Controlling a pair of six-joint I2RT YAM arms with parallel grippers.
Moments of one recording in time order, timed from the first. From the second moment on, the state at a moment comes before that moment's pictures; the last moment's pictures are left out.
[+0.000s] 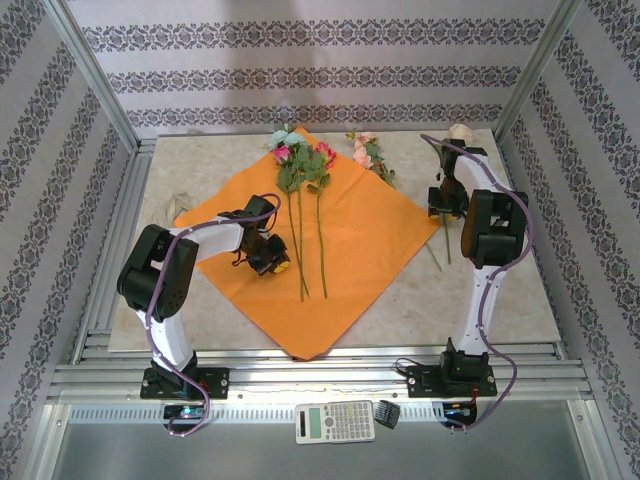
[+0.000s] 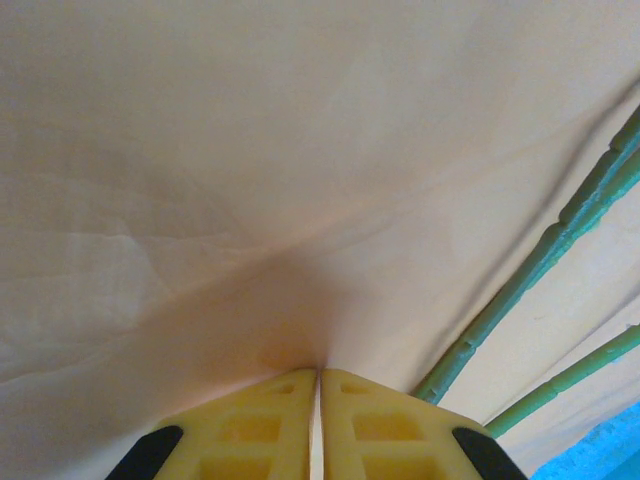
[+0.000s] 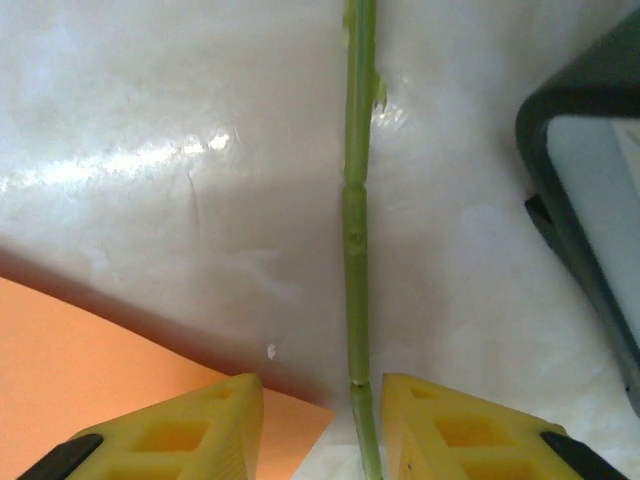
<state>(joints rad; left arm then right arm) -0.38 1.83 1.05 -0.51 0.41 -1.03 -0.11 2.25 1.82 -1.08 0.05 0.09</state>
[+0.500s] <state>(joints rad) -0.36 1.79 0.99 -0.49 0.42 -1.03 -0.10 2.30 1.86 -1.10 0.05 0.07</state>
